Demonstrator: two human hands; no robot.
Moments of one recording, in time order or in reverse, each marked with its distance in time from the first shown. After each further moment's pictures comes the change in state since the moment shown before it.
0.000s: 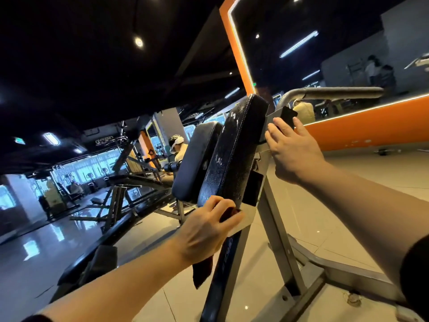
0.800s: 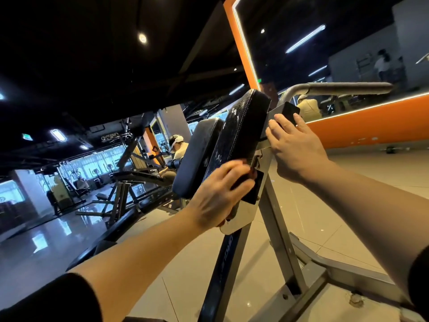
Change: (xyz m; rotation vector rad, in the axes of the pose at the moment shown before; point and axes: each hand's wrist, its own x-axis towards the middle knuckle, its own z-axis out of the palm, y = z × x) left_hand 0.053 -0.019 0.004 0.071 0.169 -0.003; right_hand -0.003 0.002 0.002 0.023 0.031 -0.028
